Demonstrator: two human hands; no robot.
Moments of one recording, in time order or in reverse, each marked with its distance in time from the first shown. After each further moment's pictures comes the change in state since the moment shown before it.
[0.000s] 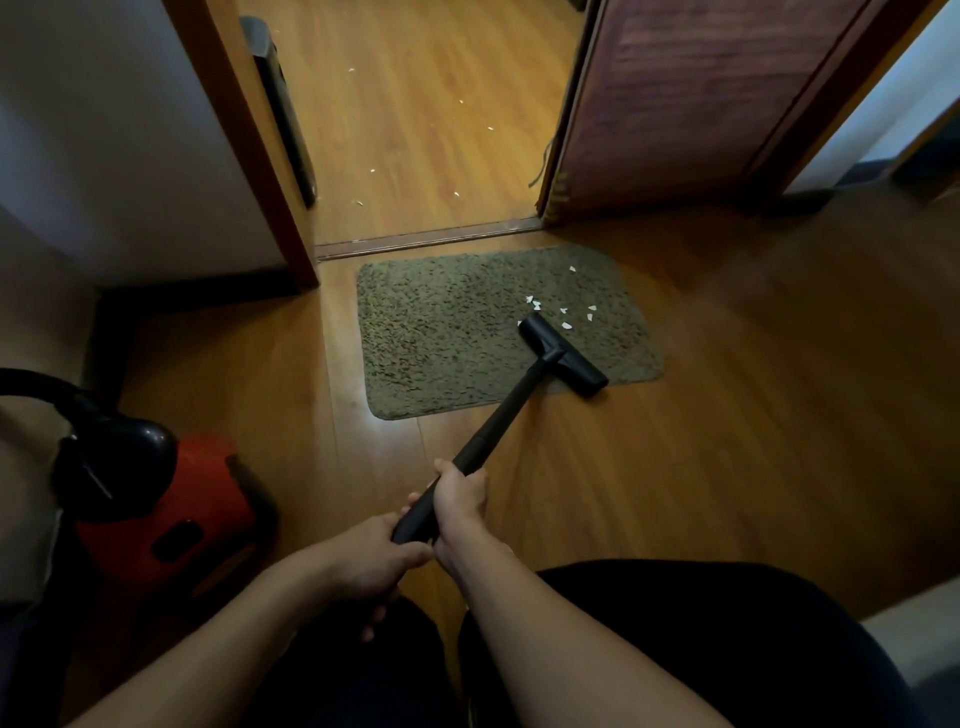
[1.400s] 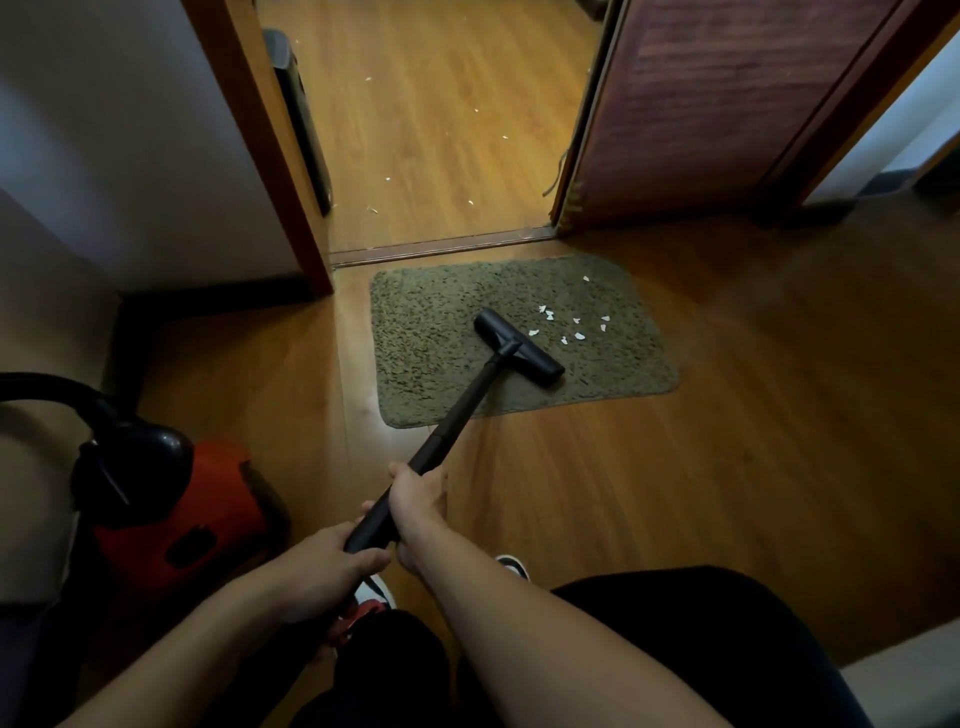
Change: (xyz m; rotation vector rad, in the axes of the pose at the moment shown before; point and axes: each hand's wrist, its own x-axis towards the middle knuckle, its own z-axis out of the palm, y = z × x) left_hand -0.025 -0.016 -0.032 -0.050 0.132 -0.049; right_hand -0.020 -0.002 0.051 -0.156 -0.091 -0.002
